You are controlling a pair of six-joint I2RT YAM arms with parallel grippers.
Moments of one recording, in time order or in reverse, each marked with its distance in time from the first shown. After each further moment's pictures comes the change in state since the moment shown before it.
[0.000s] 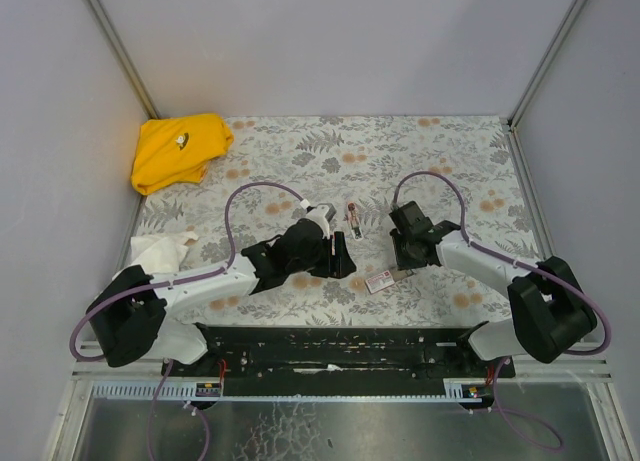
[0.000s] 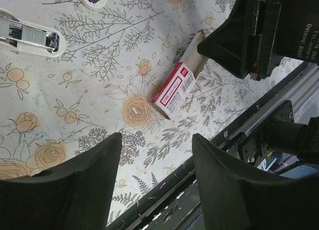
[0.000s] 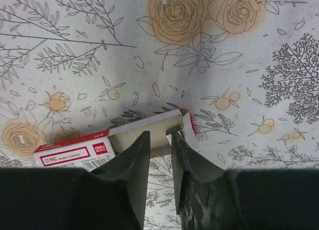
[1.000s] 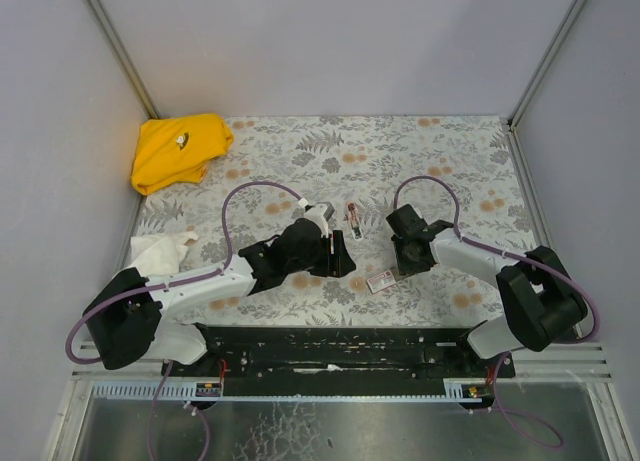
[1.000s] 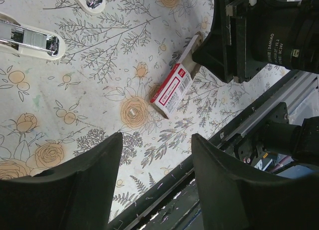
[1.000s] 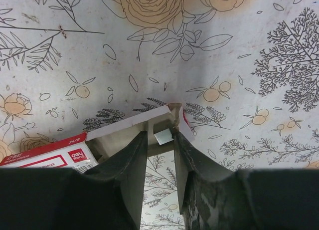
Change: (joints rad) left arm 0.000 -0.022 -0.002 0.000 -0.006 -0.007; right arm 0.003 0.075 0.001 -0.045 0.053 0.018
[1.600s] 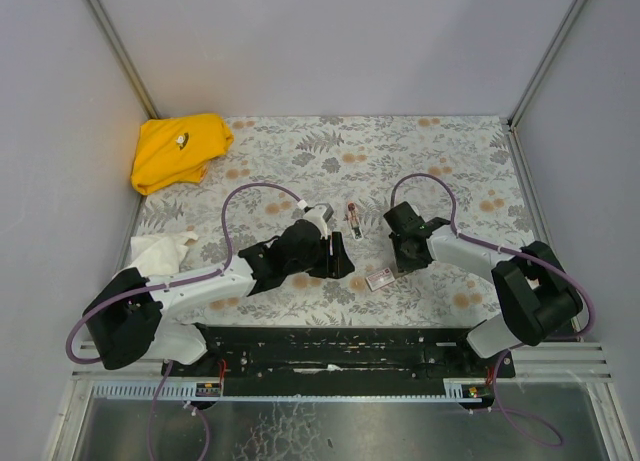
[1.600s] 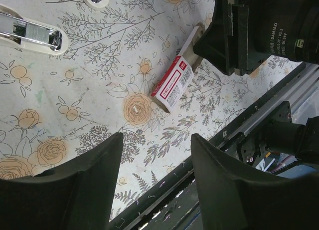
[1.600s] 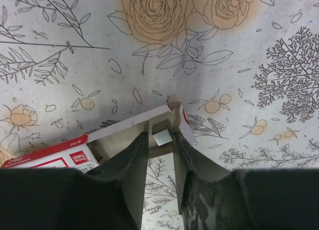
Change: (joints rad) left arm 0.000 0.000 -0.013 0.000 -0.001 -0.004; right arm 0.001 0.037 0.027 0.010 0.019 -0.016
